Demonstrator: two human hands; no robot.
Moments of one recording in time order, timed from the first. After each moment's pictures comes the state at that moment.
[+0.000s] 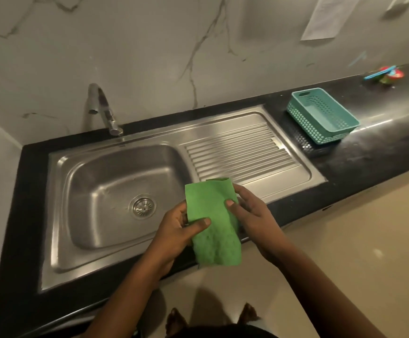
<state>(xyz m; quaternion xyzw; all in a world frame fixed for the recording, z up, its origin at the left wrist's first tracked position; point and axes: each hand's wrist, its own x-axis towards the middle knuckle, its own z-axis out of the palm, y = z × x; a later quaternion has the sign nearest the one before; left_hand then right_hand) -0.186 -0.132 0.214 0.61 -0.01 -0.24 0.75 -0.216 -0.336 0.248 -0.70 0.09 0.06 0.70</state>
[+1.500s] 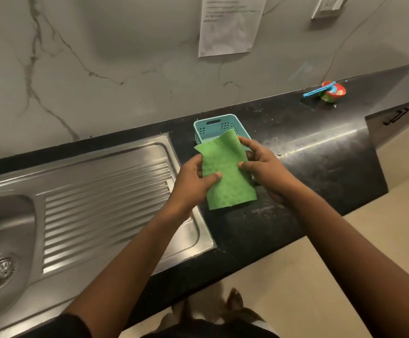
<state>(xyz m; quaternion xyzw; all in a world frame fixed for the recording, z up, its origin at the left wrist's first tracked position) 0.024 -0.637 0.251 0.70 -0.04 -0.19 0.69 0.003 -0.834 0.286 -0.77 0.13 0.07 0.62</state>
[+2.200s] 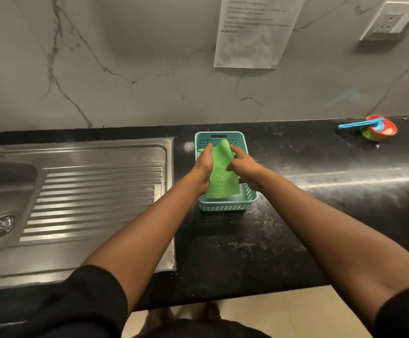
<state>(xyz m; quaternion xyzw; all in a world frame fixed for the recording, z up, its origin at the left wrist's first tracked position) 0.130 -0.769 0.239 0.58 0.24 -0.20 0.75 0.152 -0.901 0.222 -0.78 0.09 0.23 0.57</state>
